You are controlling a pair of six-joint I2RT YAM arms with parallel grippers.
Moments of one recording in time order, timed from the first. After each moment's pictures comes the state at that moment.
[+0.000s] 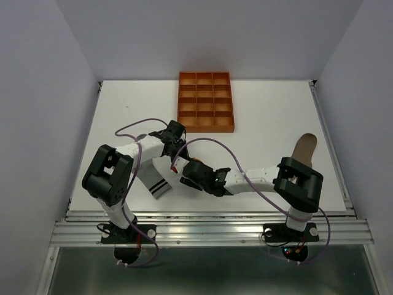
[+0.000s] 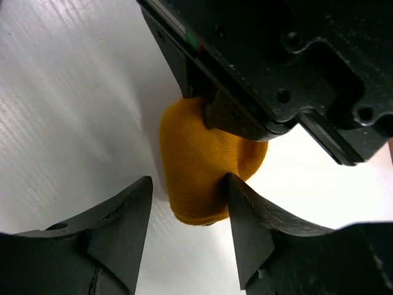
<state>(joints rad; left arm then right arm) -0.54 1.69 0.98 -0.44 0.24 -0.73 1.15 1.78 1.00 -0.06 0.44 -0.19</state>
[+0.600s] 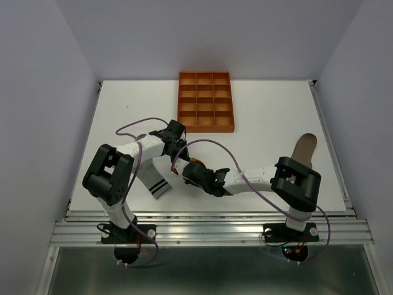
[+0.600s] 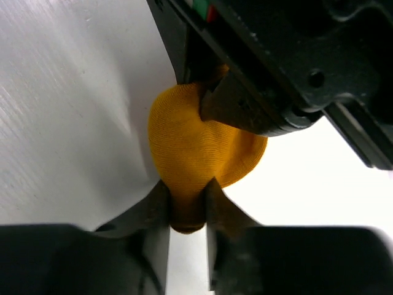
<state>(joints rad) -0.54 1.70 1.00 -0.46 0.25 -0.70 1.15 1.80 0.99 -0.05 0.46 -0.23</state>
